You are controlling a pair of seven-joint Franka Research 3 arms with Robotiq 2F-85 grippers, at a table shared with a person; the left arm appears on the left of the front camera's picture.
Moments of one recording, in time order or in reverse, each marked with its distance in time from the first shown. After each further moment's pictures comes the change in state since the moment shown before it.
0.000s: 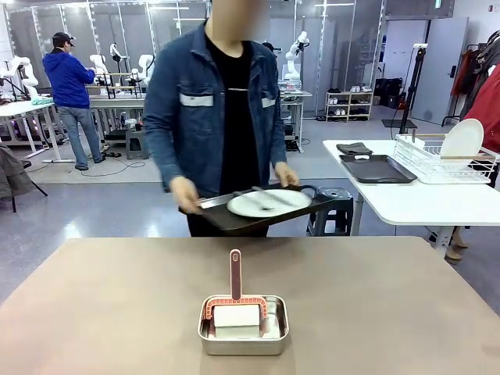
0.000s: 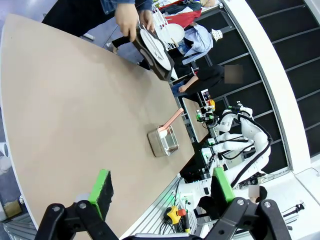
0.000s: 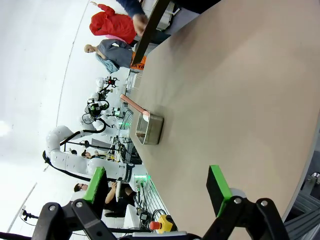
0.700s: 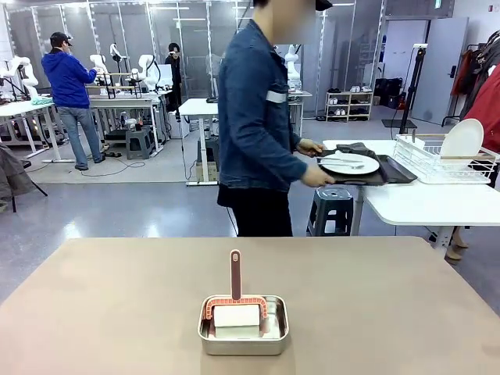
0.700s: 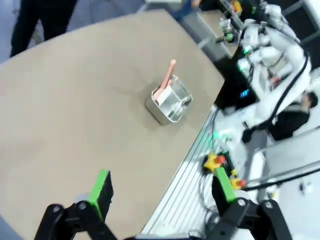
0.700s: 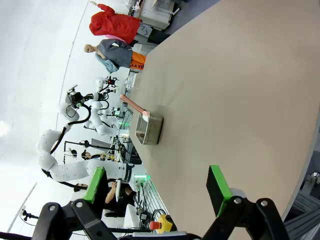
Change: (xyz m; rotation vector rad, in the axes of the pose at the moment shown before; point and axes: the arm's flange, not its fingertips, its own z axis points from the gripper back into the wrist) left arm 0.078 -0.161 -0.177 0.130 0.473 -0.431; right arm 0.001 -0.001 0.000 -0.001 0.003 0.000
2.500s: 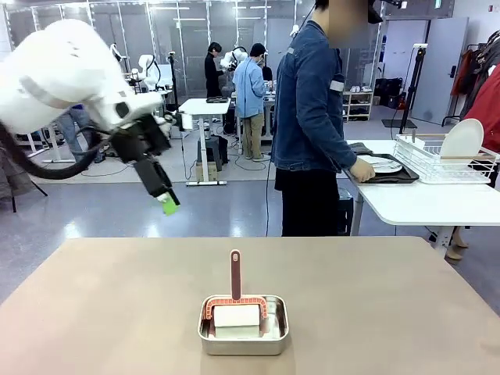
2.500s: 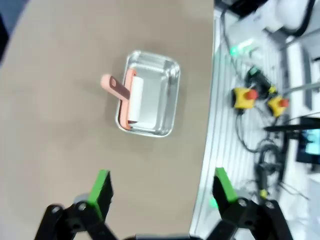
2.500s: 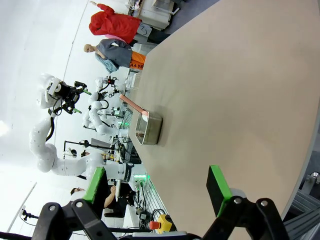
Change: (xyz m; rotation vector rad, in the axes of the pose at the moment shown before) left arm 0.168 -0.137 -0.286 0.010 0.601 -0.559; right arm 0.001 -0.001 0.001 -0.001 0.001 0.000
